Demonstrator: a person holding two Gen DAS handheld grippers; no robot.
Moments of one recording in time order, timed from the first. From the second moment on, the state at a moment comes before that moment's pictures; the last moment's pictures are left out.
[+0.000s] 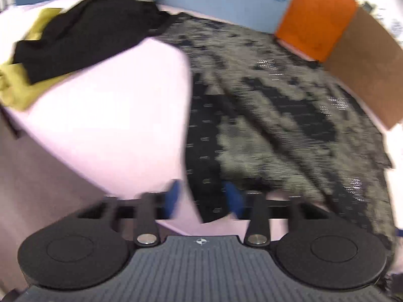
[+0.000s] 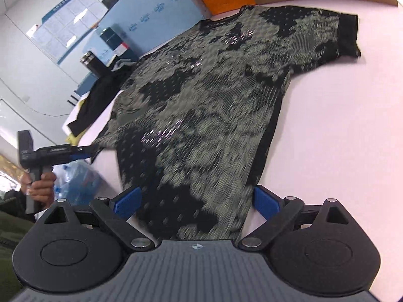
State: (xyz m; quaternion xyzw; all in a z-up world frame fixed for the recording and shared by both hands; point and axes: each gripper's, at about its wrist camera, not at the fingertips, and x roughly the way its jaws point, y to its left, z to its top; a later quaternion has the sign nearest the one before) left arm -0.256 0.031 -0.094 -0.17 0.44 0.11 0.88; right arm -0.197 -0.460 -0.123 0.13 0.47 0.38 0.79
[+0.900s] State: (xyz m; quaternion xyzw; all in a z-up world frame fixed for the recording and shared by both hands) left arm -0.282 0.048 -0.106 -0.22 0.45 0.14 0.85; right arm -0.188 -0.475 -0.125 0.16 0.52 0.41 0.73
